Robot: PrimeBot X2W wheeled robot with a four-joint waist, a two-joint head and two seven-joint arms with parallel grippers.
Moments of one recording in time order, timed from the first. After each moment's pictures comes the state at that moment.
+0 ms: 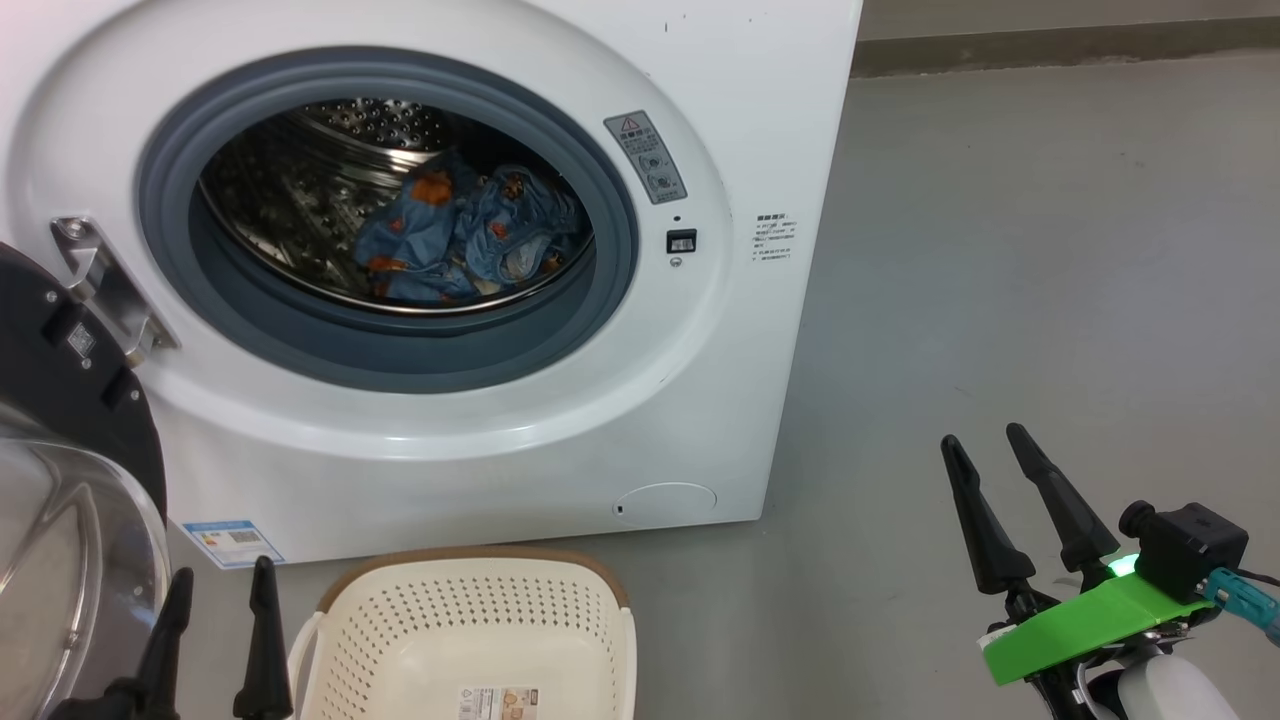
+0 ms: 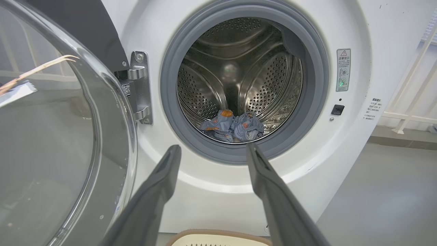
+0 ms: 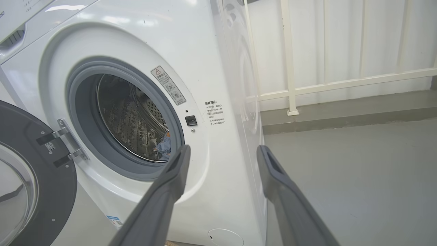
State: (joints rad) left arm 0.06 0.12 0.00 0.09 -0.33 -0.06 -0.26; right arm -0.14 -0.22 0.15 0.18 0.50 0.13 -0.26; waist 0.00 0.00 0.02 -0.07
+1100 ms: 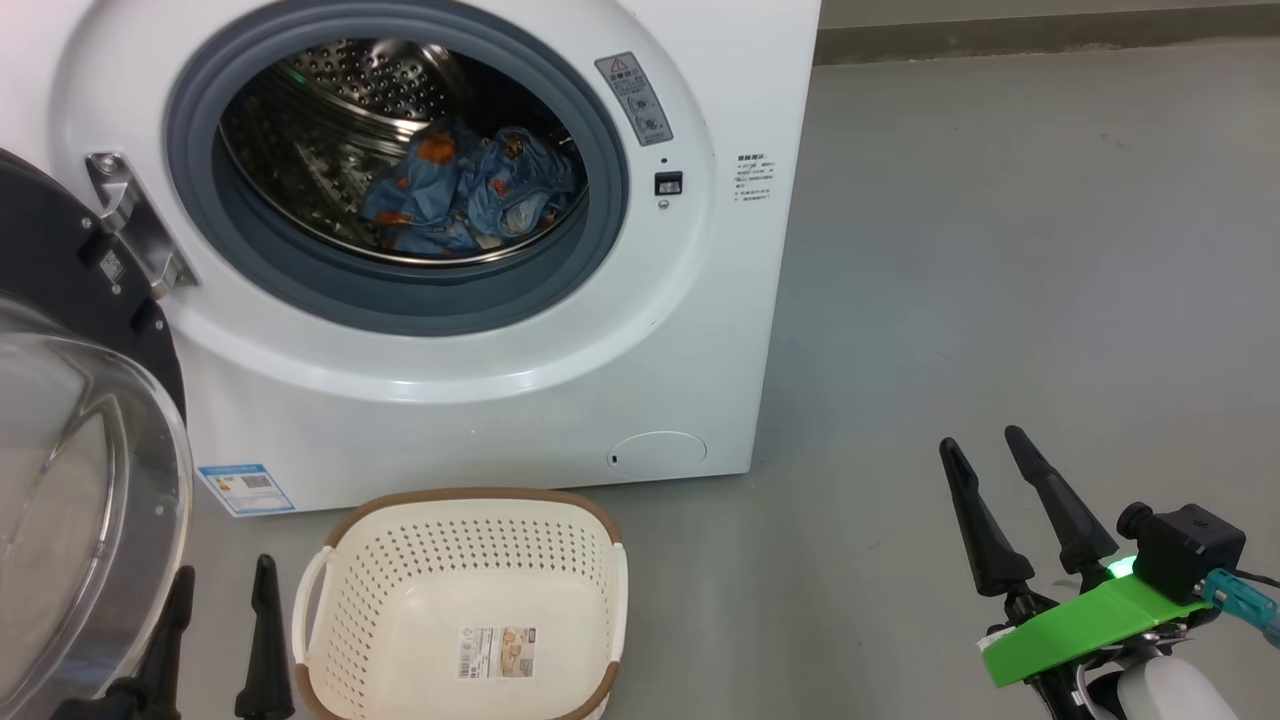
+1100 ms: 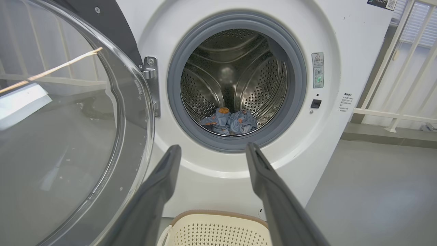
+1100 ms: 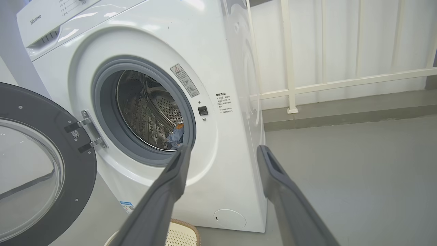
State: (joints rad) left arm 0.06 0.11 0.01 0.09 -0.31 -0.07 -0.26; right arm -0.14 -0.23 0.15 0.18 0.50 0.13 -0.26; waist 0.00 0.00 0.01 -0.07
